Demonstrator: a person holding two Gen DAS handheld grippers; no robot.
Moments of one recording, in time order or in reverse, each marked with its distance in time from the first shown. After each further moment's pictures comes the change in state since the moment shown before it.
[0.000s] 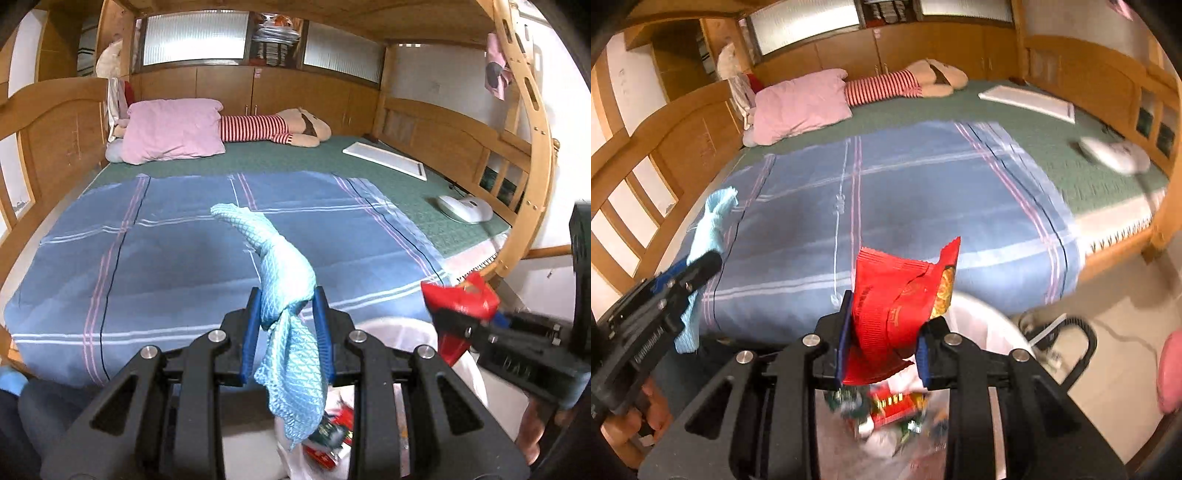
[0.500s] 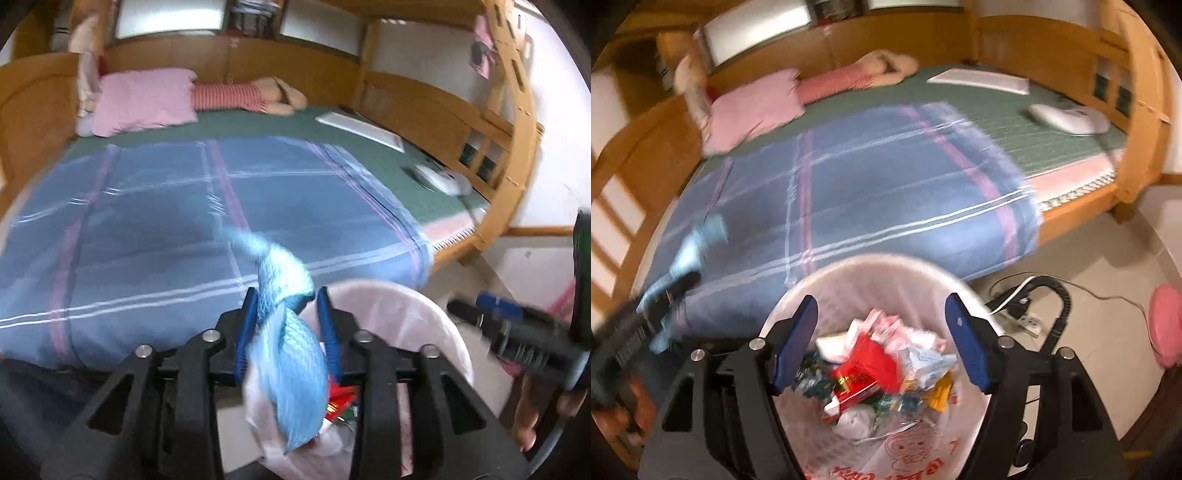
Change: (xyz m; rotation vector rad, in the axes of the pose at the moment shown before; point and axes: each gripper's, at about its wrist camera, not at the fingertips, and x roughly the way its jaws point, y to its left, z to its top) left arm 0.024 -0.011 -0.020 0.015 0.135 -0.147; right arm -0.021 -0.039 -0.035 0.140 -0.013 -0.126
